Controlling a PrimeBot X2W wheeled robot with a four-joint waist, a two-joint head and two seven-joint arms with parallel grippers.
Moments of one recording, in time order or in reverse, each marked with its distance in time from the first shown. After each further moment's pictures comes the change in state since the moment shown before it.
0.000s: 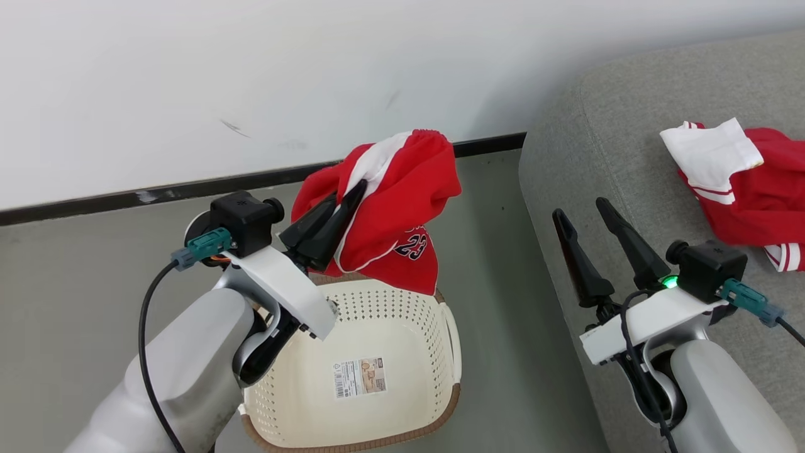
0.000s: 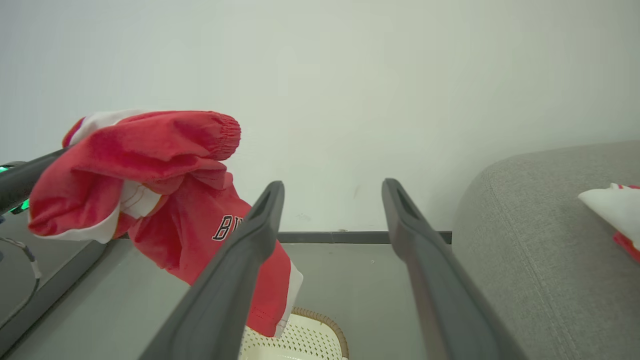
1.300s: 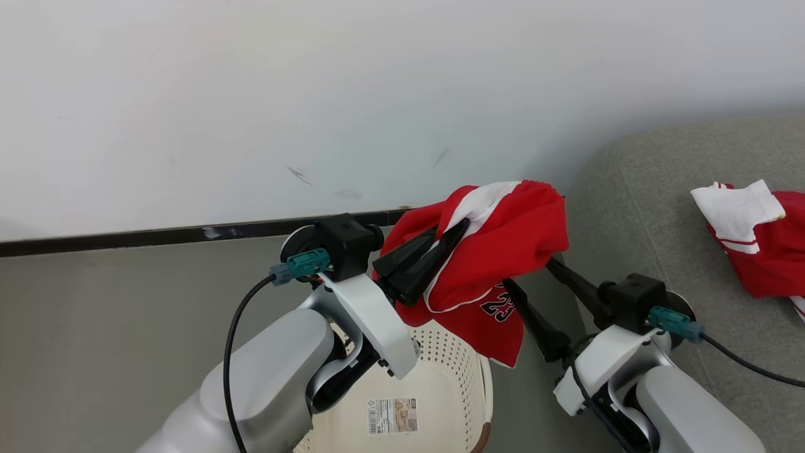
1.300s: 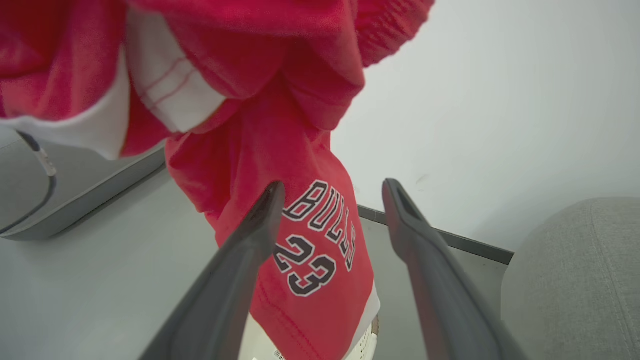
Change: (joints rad) left arm -0.001 -0.113 -0.111 -0.077 -0.016 0.000 0.056; right arm -0.033 -0.090 0.265 0.104 0.003 0.000 0.000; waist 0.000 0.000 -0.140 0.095
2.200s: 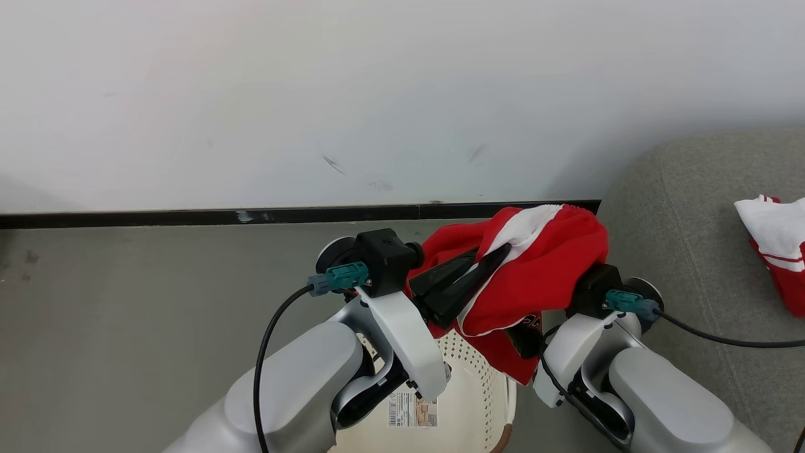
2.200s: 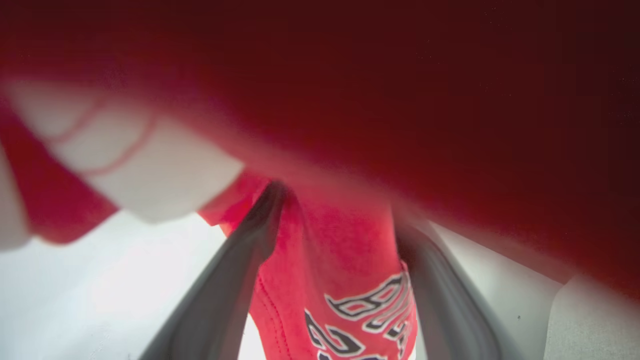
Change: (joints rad) left arm 0.000 -0.029 -0.064 -0.055 -0.011 0.000 0.052; right arm -0.148 0.006 0.207 0.173 0.071 0.000 0.000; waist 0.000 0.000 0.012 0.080
